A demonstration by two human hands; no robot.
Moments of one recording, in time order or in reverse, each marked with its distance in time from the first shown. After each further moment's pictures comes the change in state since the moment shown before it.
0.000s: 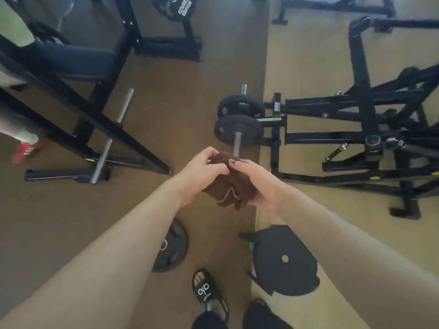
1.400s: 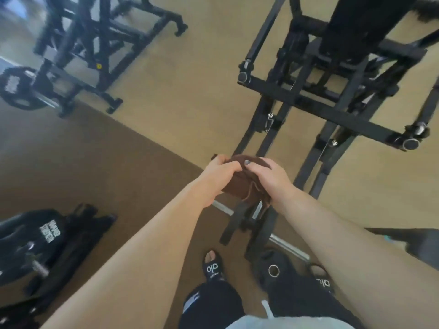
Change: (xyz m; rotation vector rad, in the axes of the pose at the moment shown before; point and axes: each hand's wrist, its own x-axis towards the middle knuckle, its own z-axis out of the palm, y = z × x) left_hand 0.603 0.451 -0.061 0.665 -0.793 0.016; right_hand 0.376 -0.471 -0.109 0.902 1.054 -0.282
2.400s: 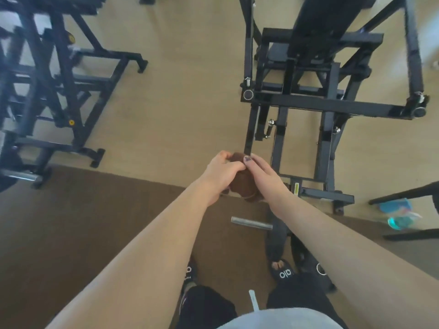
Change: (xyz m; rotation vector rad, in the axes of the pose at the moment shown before) left_hand 0.072 0.036 -0.184 0.177 -0.219 0.214; right_hand 0.020 -0.025 0.201 0.117 0.177 -0.073
